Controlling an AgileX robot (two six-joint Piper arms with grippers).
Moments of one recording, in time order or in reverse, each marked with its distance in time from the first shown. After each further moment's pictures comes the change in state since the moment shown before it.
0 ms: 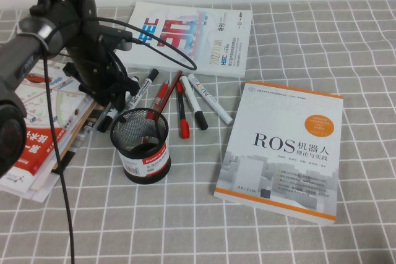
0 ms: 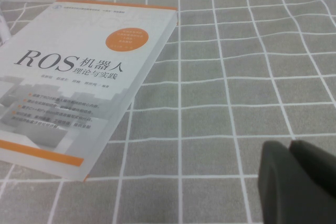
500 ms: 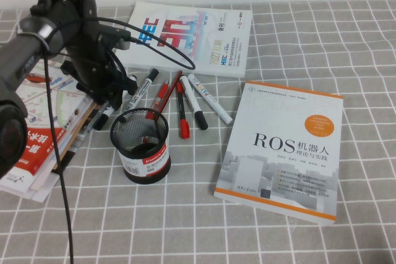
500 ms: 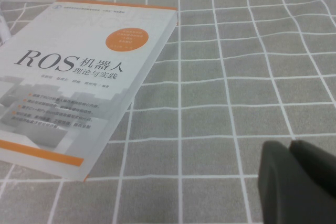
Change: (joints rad) right arm 0.000 0.000 0.000 0.000 0.000 0.000; left arm 0.000 0.006 -0.013 0.033 0.000 -0.023
